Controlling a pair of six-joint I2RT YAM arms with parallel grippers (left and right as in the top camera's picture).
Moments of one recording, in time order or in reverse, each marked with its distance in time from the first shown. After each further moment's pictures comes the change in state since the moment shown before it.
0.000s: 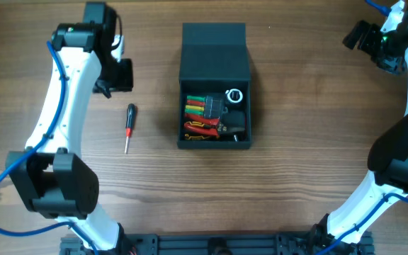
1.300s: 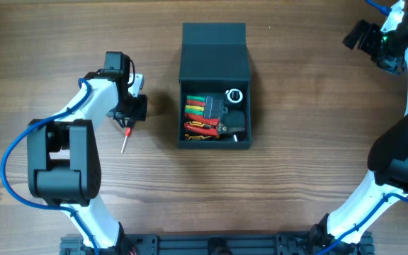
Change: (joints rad) left arm 0.013 0.092 -0.499 0.572 0.101 0.205; right arm 0.000 0.000 0.000 0.003 0.000 0.000
